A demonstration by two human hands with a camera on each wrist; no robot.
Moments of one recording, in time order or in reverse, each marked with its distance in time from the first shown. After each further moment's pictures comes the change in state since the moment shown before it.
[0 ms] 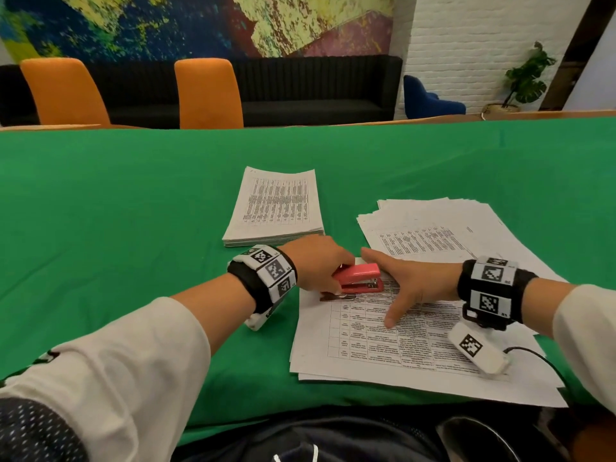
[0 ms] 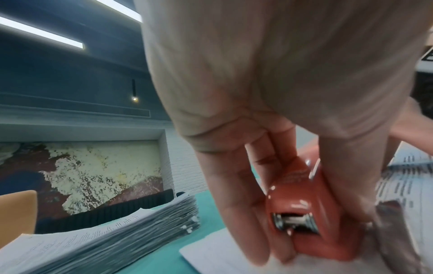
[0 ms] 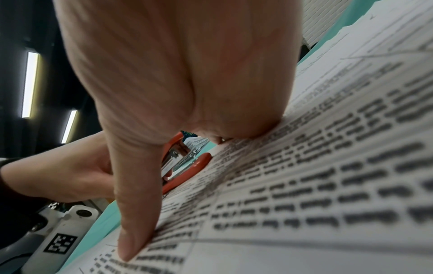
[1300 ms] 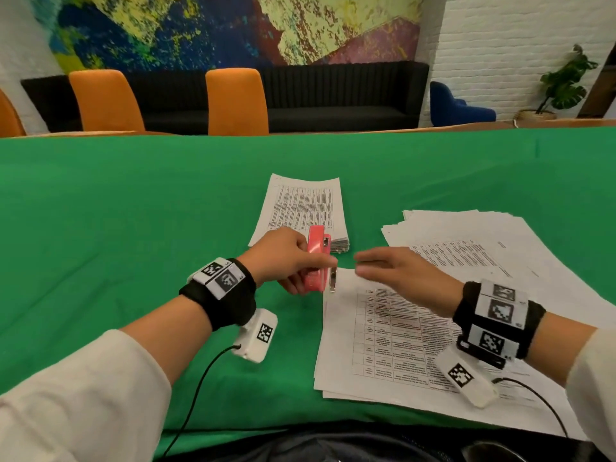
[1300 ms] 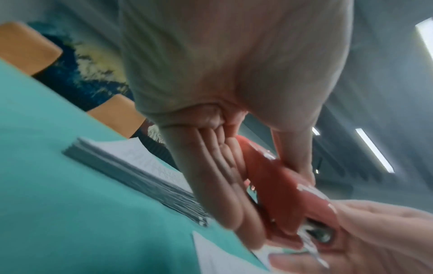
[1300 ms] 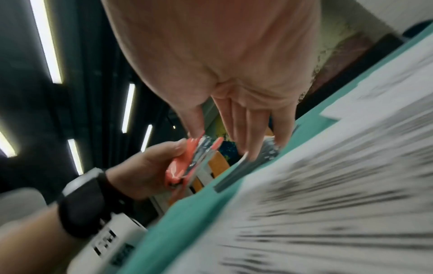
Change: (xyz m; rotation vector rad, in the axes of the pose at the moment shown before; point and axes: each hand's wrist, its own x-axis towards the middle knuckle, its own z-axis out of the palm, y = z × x) left_hand -0.077 -0.044 -0.014 -1.008 0.198 -0.532; right_hand 0.017 -0.063 0.029 0.166 0.421 -0.157
